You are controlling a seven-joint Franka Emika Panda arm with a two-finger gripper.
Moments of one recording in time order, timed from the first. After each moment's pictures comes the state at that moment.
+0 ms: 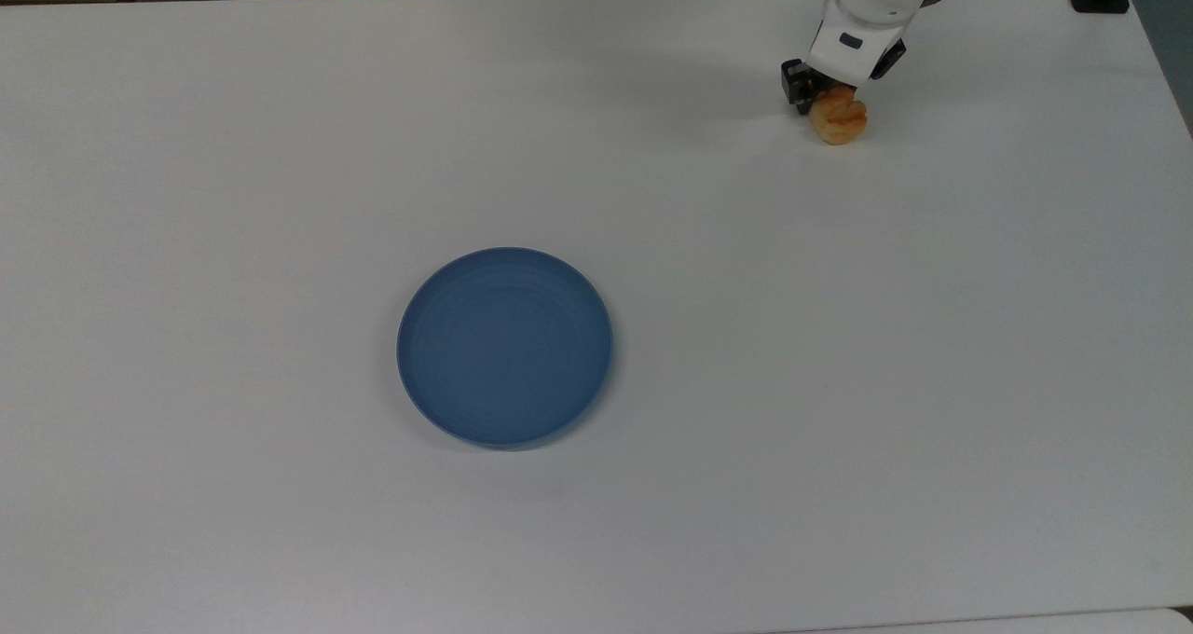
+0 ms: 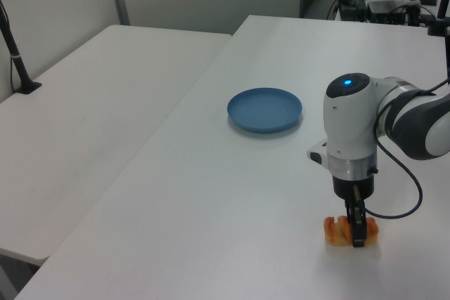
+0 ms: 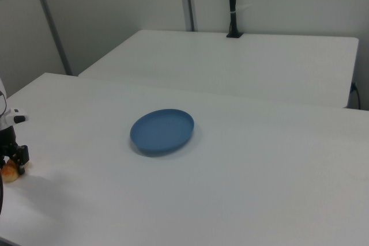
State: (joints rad) arm 0.43 0.32 0.35 -2.01 0.01 2.22 0.40
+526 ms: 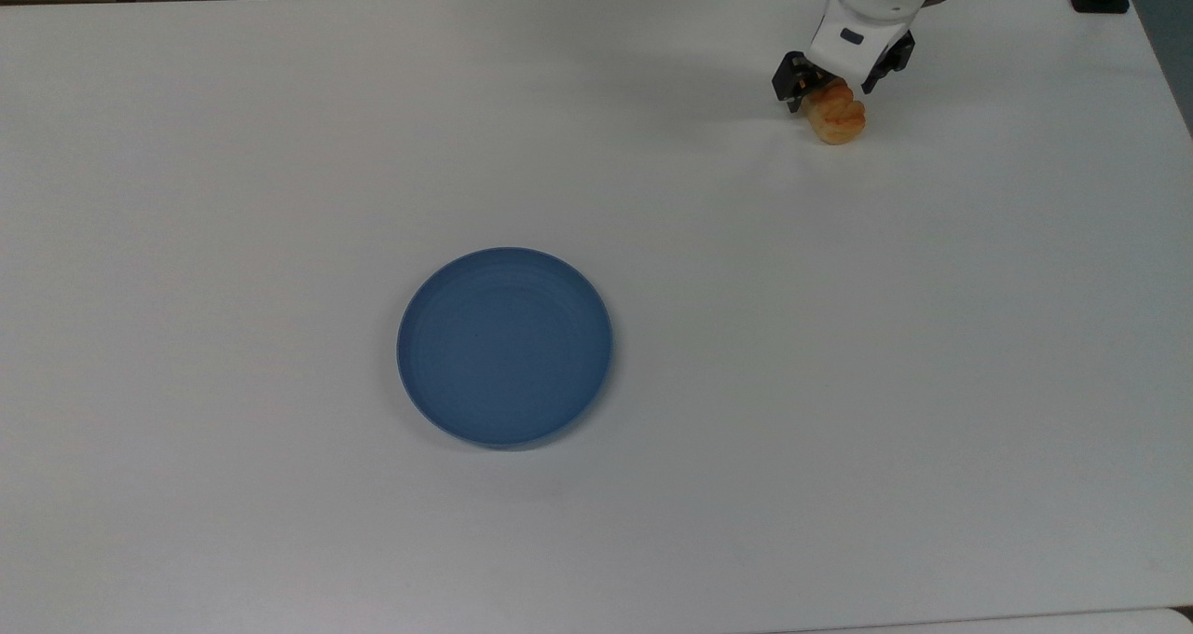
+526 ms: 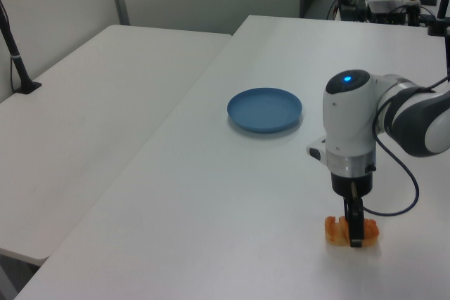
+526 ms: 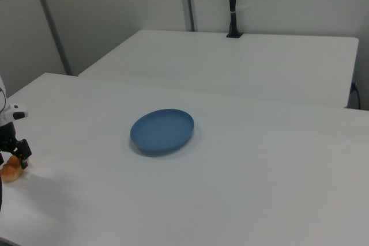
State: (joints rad) arm 0.42 0.31 0.35 -1.99 0.00 2.21 0.43
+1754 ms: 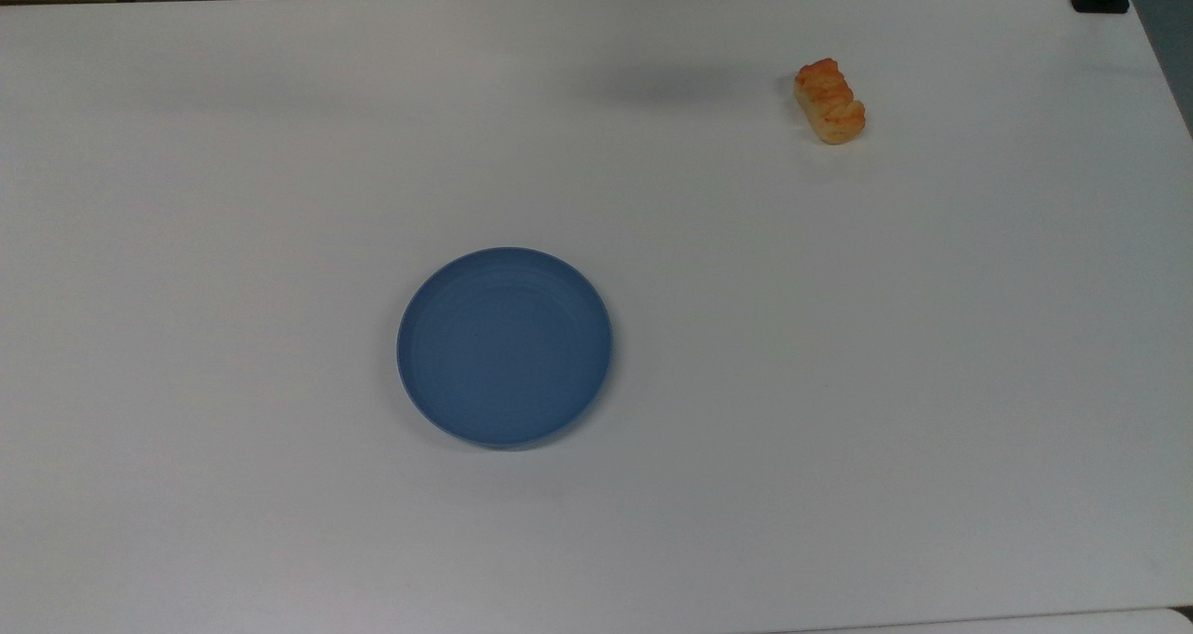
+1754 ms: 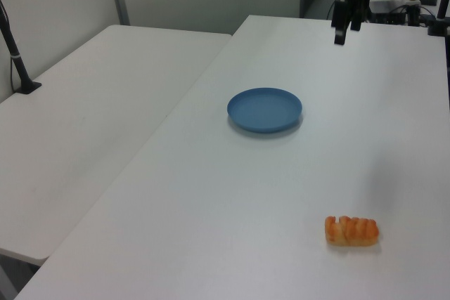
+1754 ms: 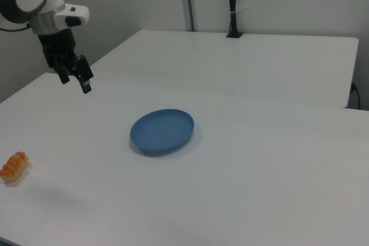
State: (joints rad) arm 0.22 -0.11 -0.02 -1.78 0.01 1.73 0.33
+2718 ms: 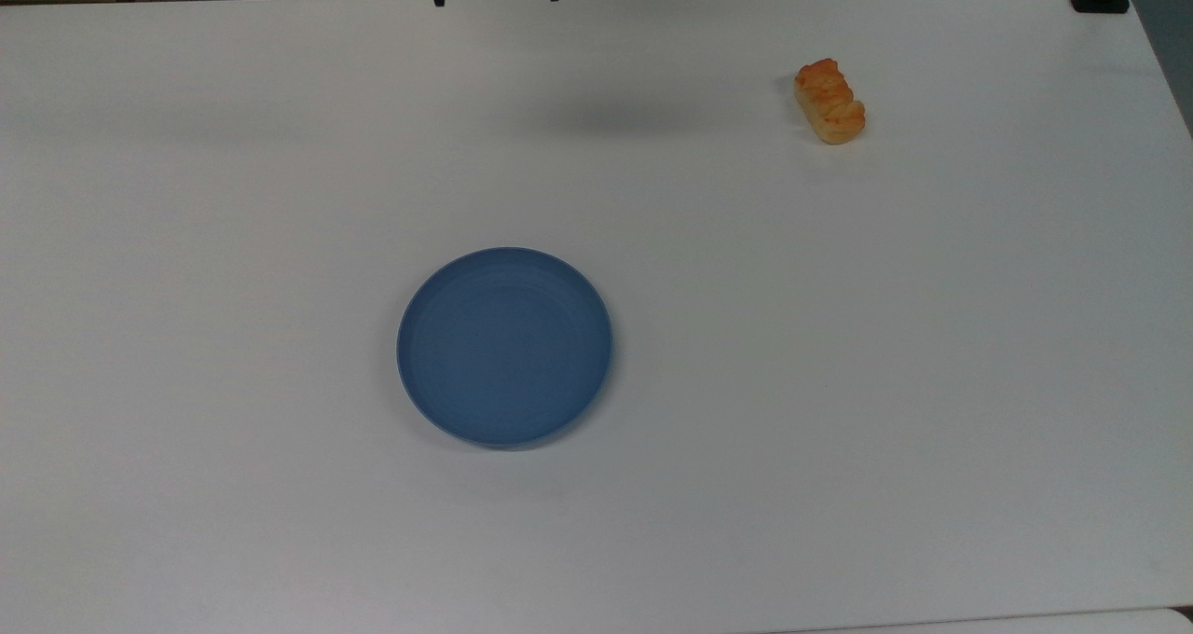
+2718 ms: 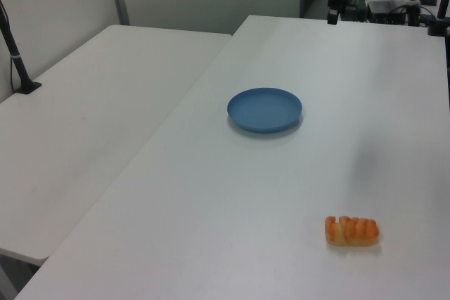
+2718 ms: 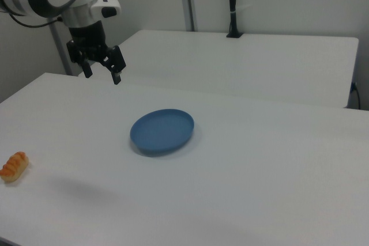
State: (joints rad) arm 0.11 -0.02 -0.05 -1.65 0.06 1.73 -0.02
